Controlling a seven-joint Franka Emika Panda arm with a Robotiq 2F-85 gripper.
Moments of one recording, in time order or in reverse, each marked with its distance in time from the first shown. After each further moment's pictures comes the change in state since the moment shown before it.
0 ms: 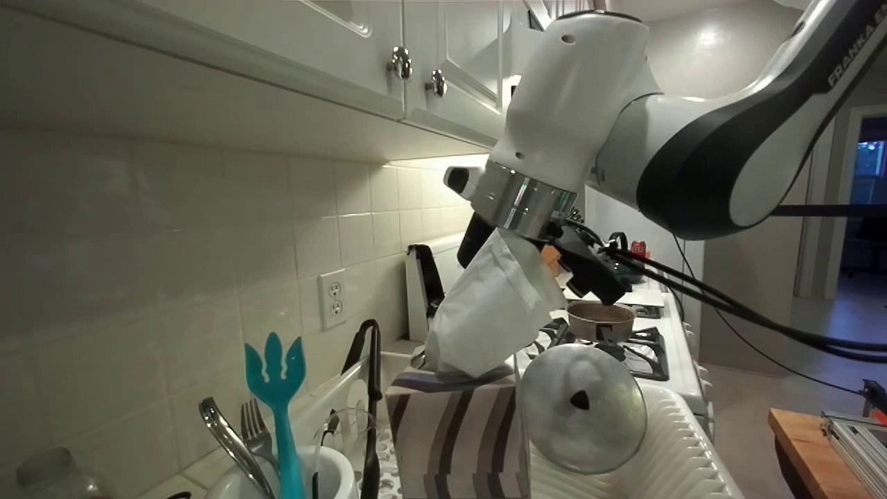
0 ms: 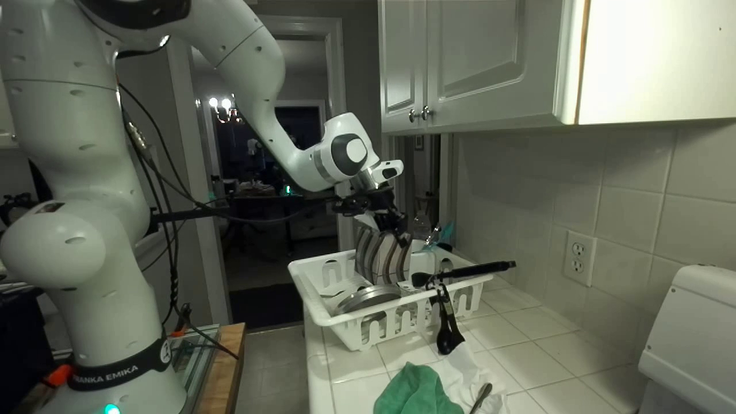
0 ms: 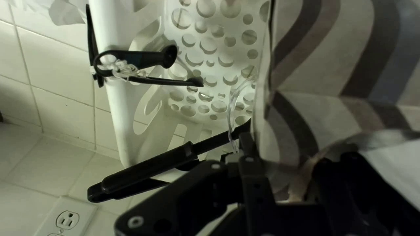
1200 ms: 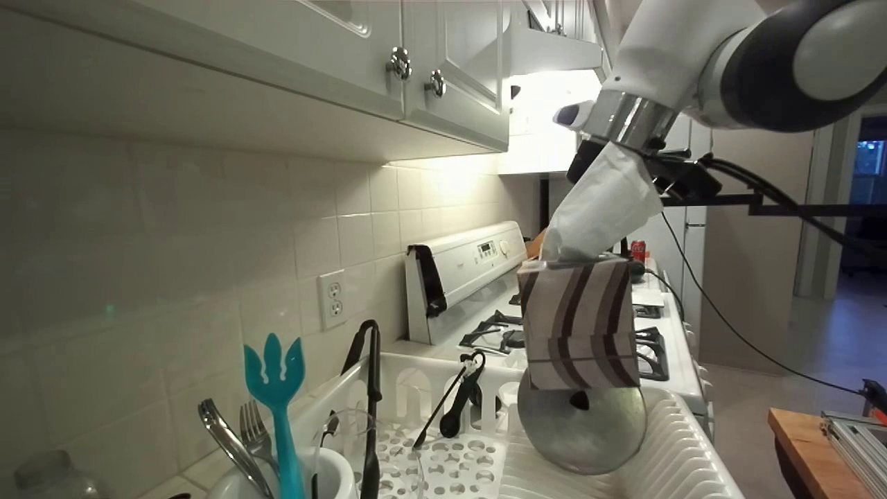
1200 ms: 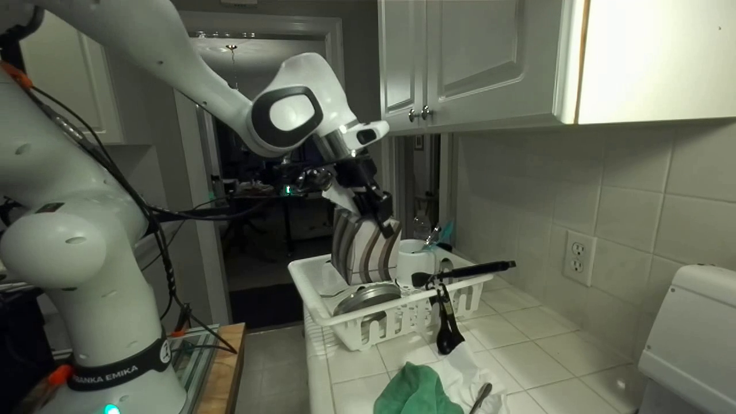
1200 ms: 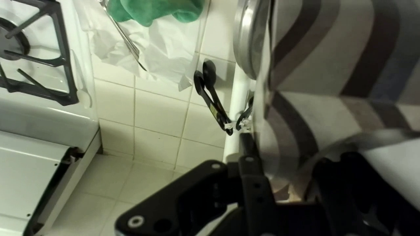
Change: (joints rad) arm 0.007 -0.512 -0.237 -0.316 0.348 -0.147 -0.468
